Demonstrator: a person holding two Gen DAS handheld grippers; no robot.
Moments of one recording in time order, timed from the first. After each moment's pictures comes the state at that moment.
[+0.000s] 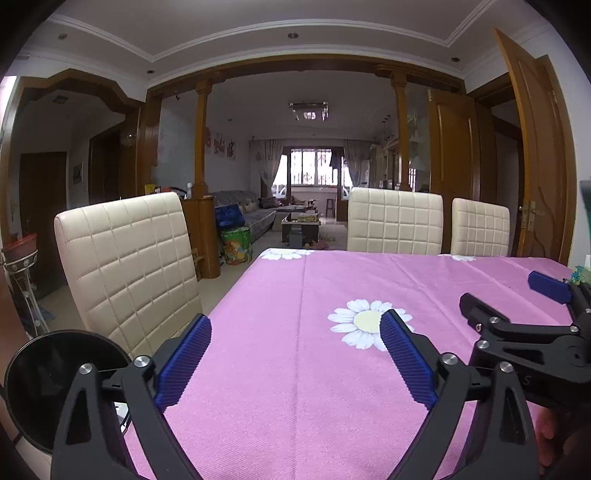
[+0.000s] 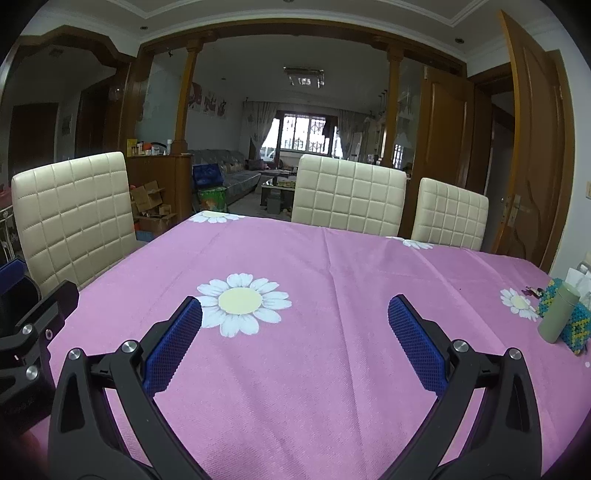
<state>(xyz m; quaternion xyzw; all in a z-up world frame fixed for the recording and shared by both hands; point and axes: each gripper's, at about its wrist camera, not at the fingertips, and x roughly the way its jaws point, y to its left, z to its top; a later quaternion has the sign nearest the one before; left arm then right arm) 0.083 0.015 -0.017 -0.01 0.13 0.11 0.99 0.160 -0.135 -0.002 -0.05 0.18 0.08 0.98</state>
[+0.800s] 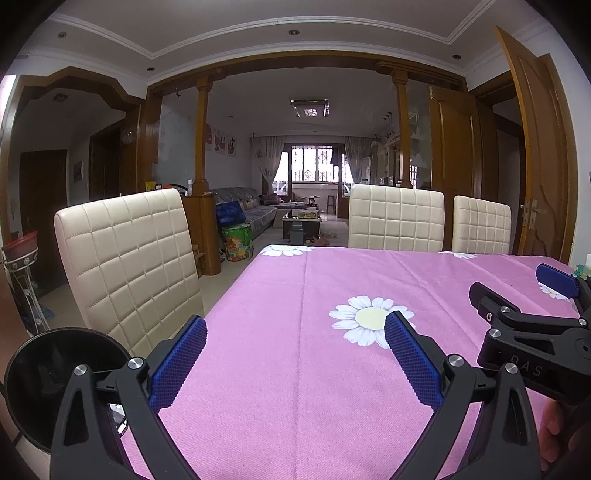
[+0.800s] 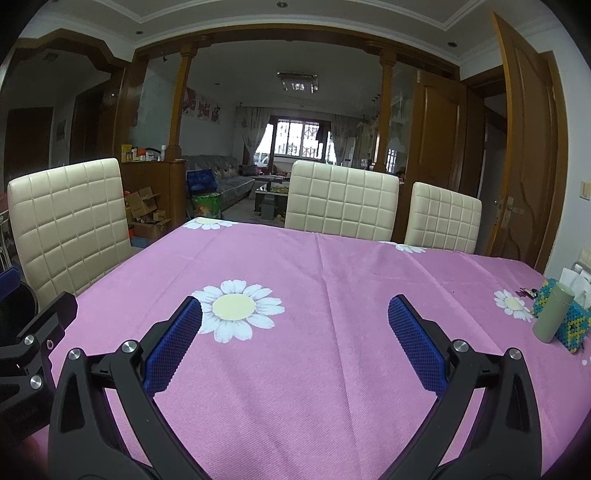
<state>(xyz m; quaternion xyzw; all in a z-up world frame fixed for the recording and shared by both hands) 0.089 0.012 -0.021 -0.01 0.15 0.11 0.98 0.157 -0.138 0.002 -0.05 0.16 0.07 0.98</state>
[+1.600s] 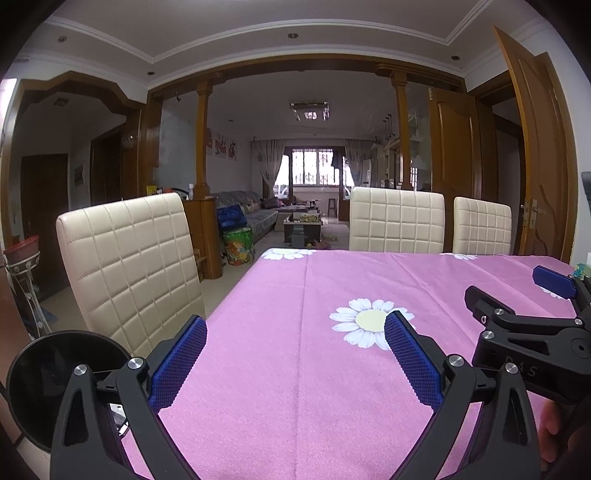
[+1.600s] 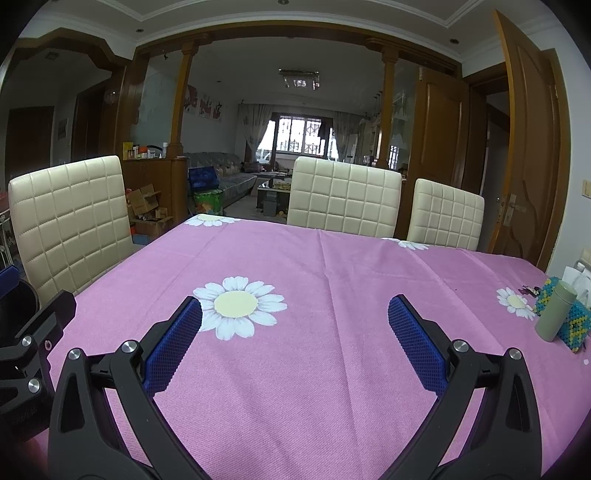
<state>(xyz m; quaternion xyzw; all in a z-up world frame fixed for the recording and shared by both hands) 0.083 0.011 -0.021 -0.01 0.13 0.11 0.98 0.158 -0.137 0.002 -0.05 0.17 0.07 0.98</state>
